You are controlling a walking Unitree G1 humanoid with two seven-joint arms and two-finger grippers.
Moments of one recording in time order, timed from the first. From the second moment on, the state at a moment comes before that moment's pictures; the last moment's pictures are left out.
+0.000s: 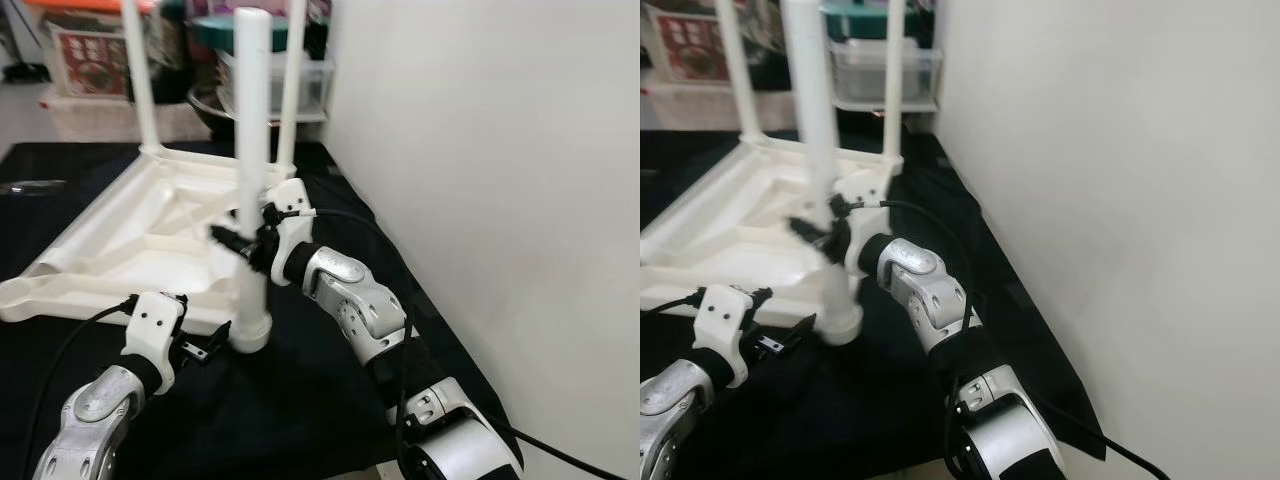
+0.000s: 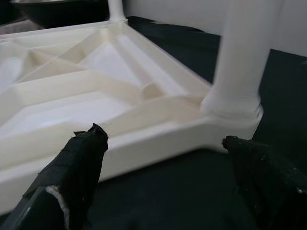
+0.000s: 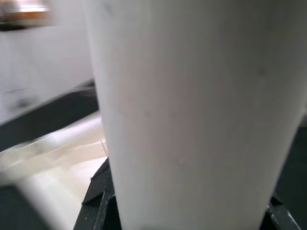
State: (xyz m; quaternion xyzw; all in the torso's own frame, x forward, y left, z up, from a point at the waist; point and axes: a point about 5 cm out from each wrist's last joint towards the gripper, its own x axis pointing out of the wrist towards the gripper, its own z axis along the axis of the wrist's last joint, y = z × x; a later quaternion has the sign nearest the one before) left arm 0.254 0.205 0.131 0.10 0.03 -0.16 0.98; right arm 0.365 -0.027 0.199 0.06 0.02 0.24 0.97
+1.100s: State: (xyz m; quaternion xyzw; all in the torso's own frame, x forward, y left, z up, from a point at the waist) left arm 0.262 0.197 0.135 0.10 0.02 -0.18 0.98; right arm 0.339 -0.058 0.209 -0.03 -0.06 0.53 0.85
